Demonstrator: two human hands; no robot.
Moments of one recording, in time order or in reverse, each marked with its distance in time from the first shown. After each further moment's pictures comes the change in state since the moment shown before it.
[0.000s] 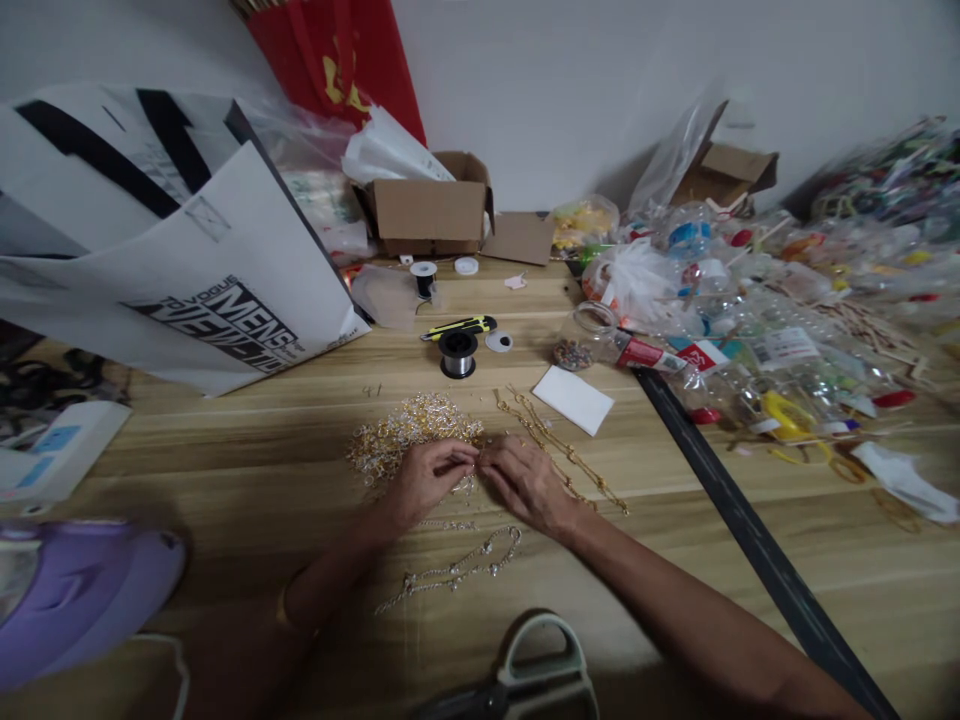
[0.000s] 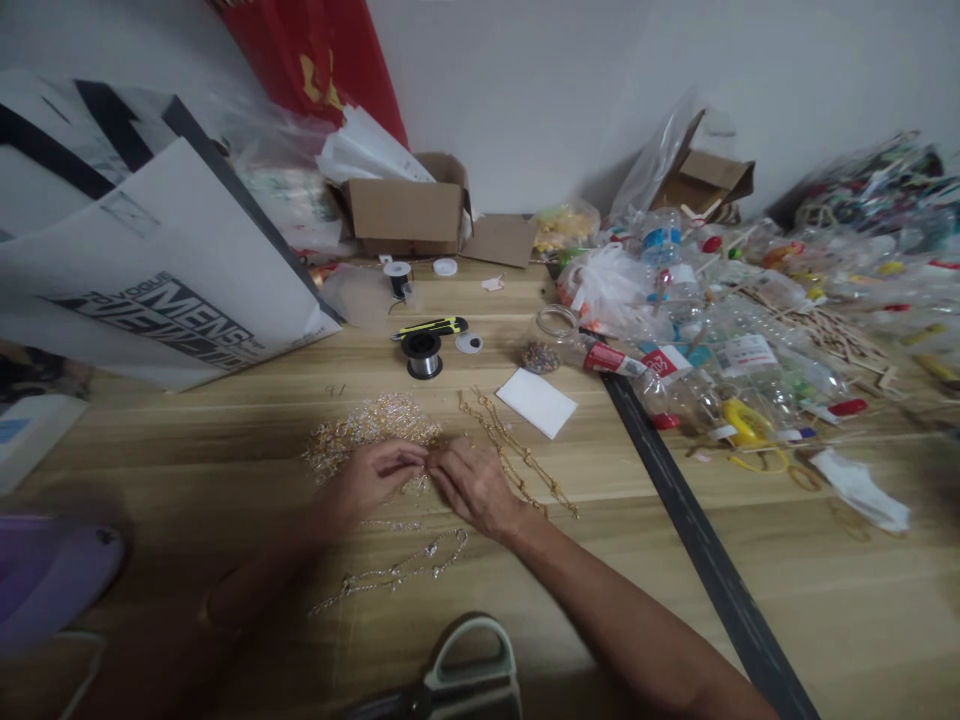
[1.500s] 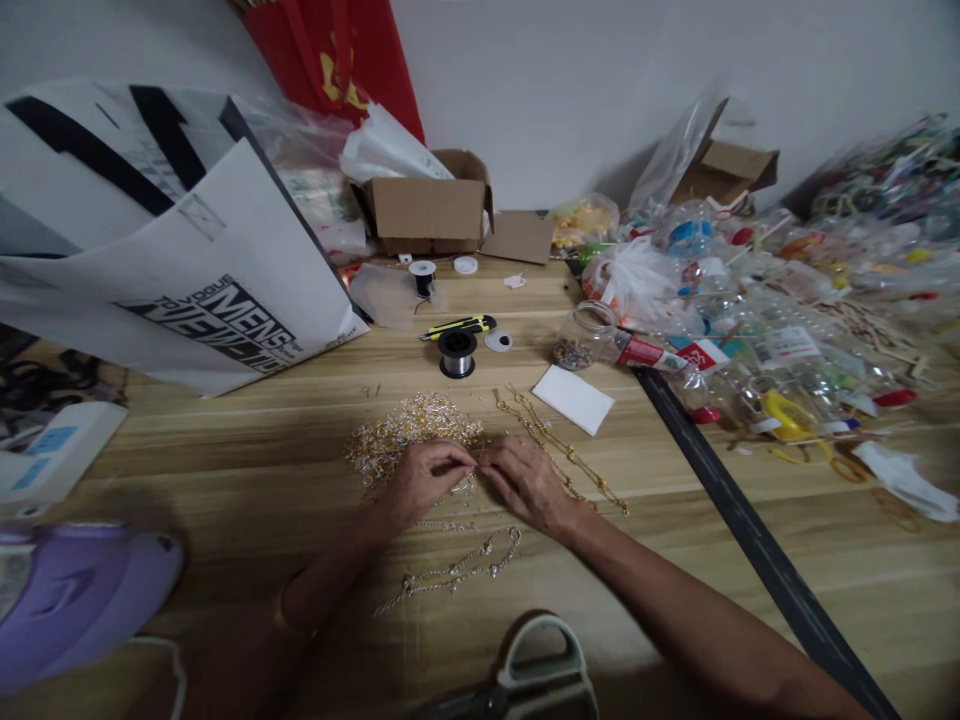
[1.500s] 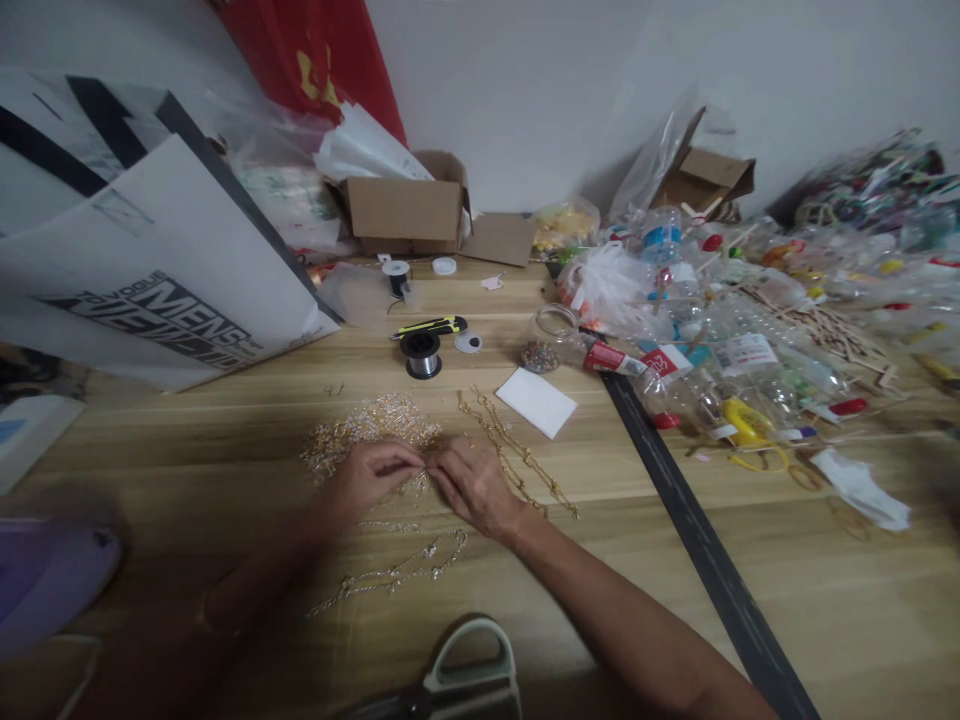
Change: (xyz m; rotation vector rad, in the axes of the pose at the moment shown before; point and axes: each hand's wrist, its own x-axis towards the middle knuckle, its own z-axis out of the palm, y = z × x) left_hand 0.002 0.001 -0.004 0.147 0.001 0.210; right_hand -0.001 0.003 0.002 0.001 0.005 0.001
